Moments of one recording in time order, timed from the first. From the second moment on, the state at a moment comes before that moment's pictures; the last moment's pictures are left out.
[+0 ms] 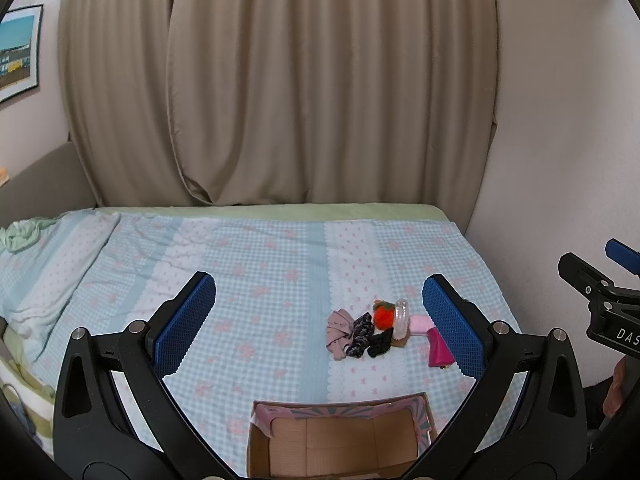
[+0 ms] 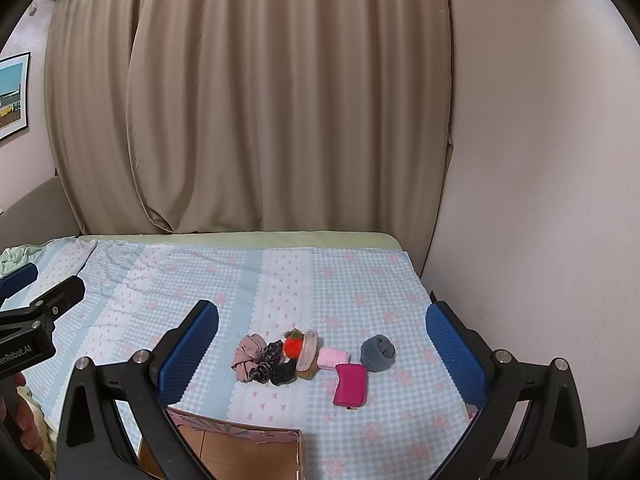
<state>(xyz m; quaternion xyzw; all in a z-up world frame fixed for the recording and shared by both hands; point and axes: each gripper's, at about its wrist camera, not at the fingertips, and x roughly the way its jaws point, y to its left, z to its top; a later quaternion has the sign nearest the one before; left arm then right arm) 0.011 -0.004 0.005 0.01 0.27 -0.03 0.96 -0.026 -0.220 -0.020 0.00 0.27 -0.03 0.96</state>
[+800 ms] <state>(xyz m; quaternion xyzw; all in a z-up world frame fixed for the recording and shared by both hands) 0.050 0.002 -0.018 -0.02 0.32 -0.04 0.95 -0.012 -0.222 -0.025 0.00 0.29 -0.03 0.96</state>
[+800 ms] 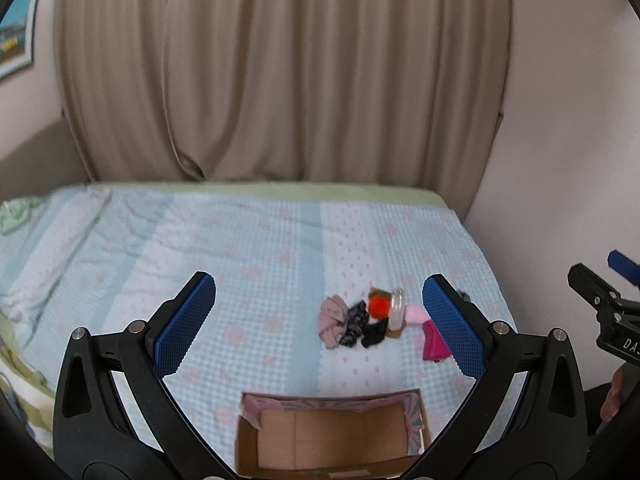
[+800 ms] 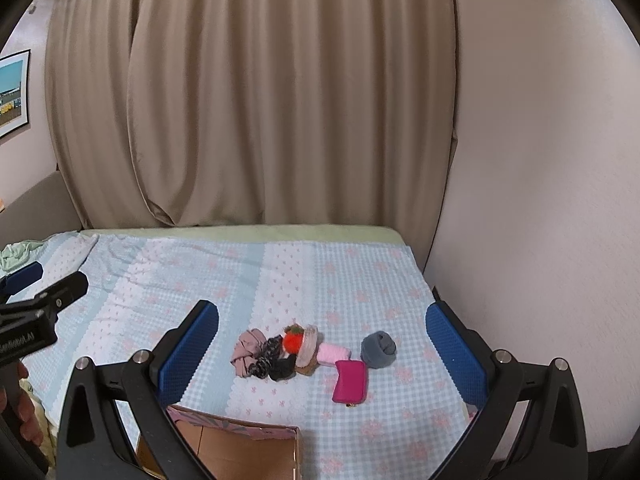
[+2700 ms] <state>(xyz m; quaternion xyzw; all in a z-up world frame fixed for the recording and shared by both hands) 0.361 -0.034 -0.378 0.06 0.61 -0.23 0.76 0.191 -0.309 -0.391 0.08 0.57 -0.09 0.82</state>
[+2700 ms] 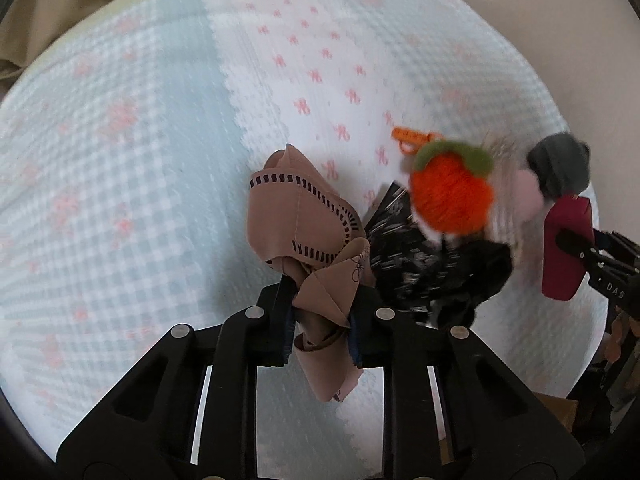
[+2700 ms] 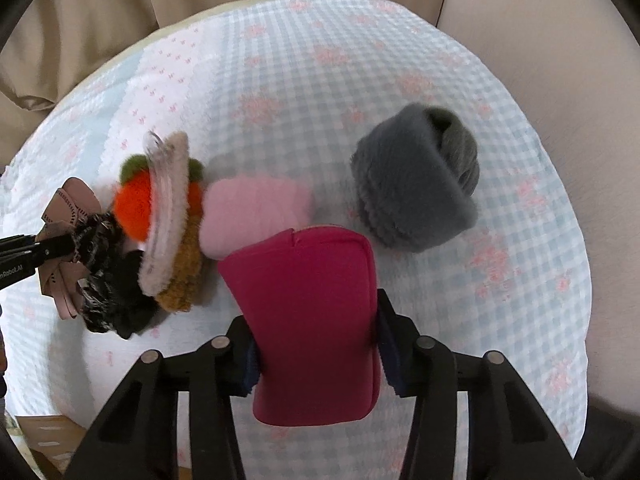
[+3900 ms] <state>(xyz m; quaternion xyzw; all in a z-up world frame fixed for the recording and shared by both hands) 0.093 0.059 -0.164 -0.04 0.55 -0.09 0.83 0.064 -0.212 -0.178 0.08 0.52 0.08 0.85</state>
